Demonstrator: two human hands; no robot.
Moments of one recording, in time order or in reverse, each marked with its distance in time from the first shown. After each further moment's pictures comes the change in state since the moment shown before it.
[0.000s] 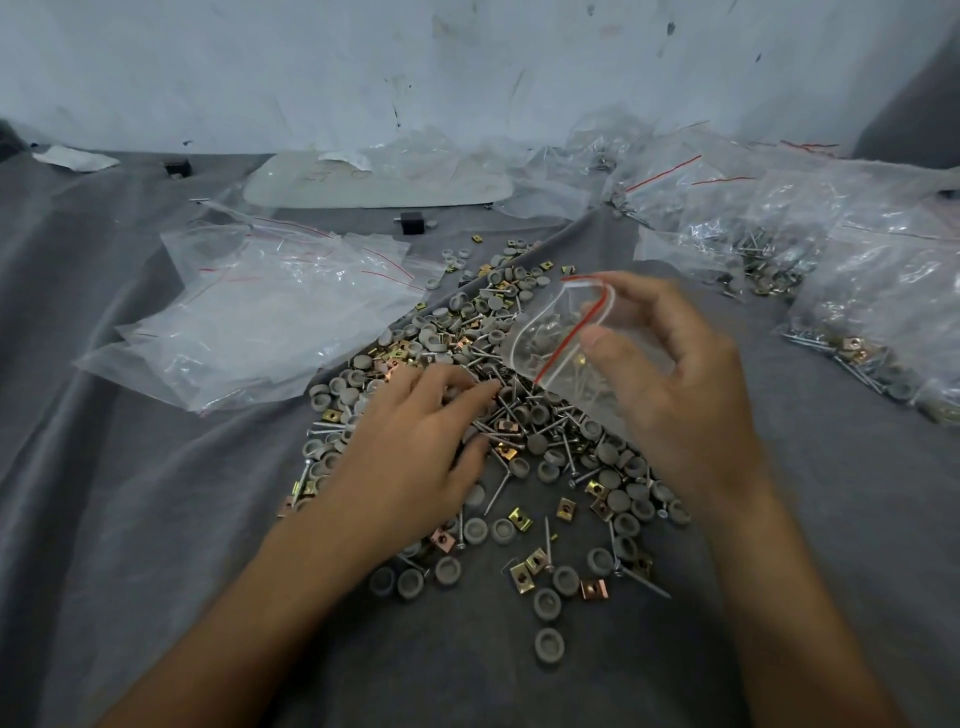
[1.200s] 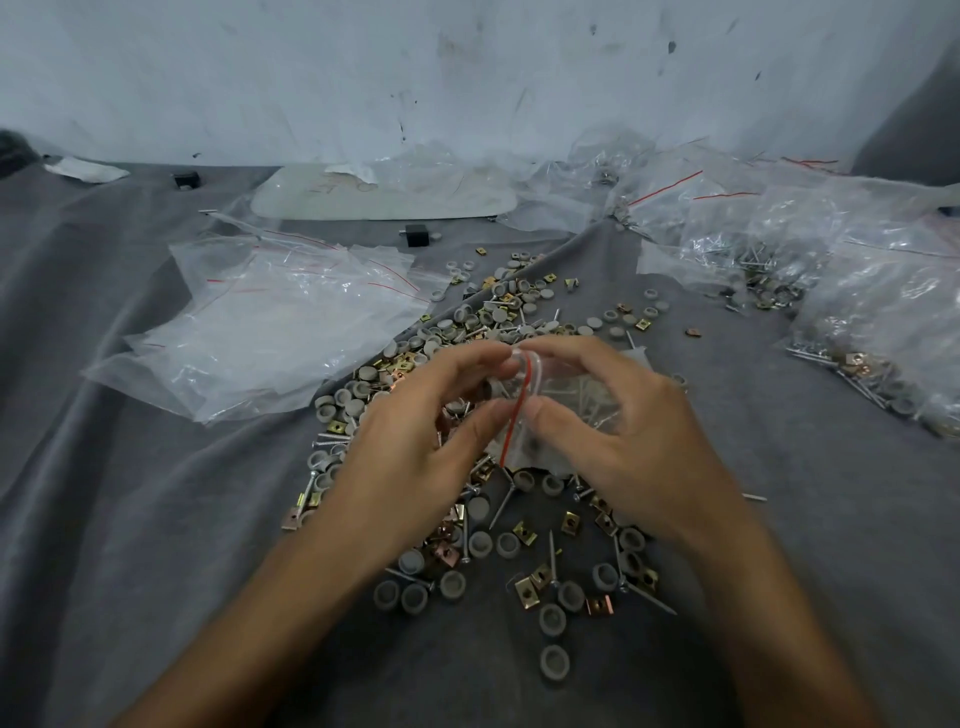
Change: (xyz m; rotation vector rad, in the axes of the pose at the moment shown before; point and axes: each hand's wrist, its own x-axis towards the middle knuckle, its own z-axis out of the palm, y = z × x) left_hand 0.002 0.013 -0.016 -0.790 0.233 -0.045; right_hand -0.009 -0.005 0.009 -0.183 -0.301 0.003
